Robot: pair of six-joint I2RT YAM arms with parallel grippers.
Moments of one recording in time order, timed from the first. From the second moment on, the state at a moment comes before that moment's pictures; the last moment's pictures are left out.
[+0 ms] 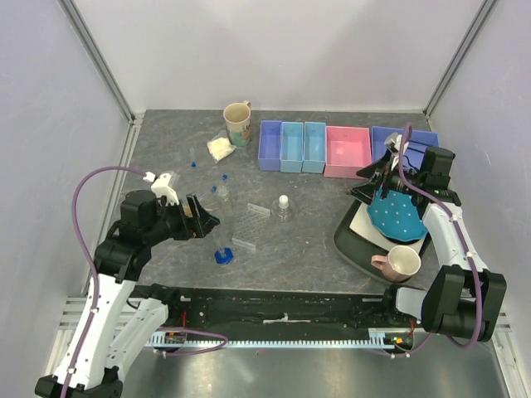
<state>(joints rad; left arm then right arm) -0.23 0.65 0.83 -0.75 0.31 -0.42 -0.19 1.22 0.85 -0.19 -1.21 -0.23</state>
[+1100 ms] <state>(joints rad) -0.80 1.06 1.01 -1.03 -0.34 -0.63 -0.18 1.25 0.85 -0.23 -1.22 -0.27</state>
